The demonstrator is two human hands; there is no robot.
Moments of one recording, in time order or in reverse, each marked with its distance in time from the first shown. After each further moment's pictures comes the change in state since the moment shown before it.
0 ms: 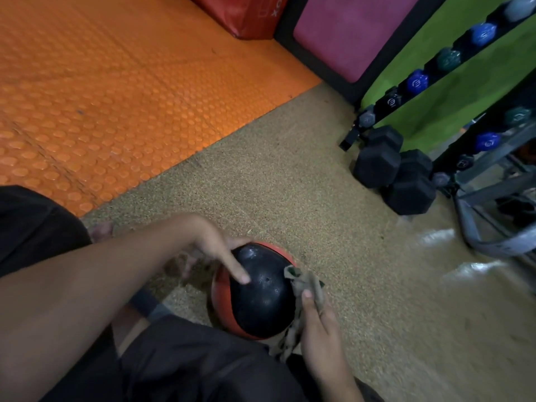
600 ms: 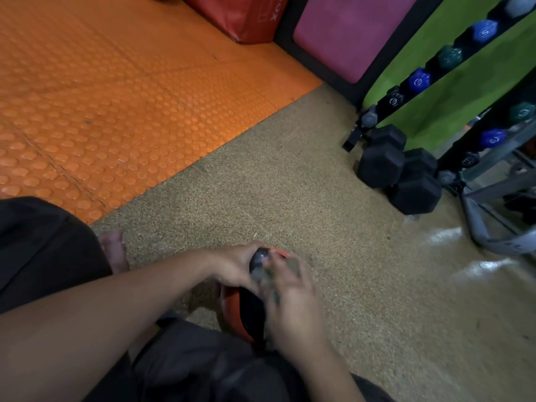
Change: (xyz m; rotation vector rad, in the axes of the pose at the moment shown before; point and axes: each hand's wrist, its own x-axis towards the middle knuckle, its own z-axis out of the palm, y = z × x) left_hand 0.031 -0.009 0.044 0.055 0.388 0.283; right_hand 0.026 -0.033 0.037 -0.638 -0.102 -0.420
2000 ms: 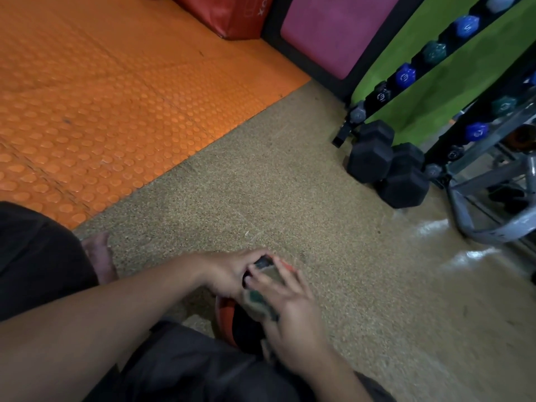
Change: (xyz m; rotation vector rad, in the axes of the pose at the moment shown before) left_hand 0.002 0.007 0.006 0.203 -0.101 0.087; right_hand -0.016 0.009 -0.012 -0.050 -0.155 -0.188
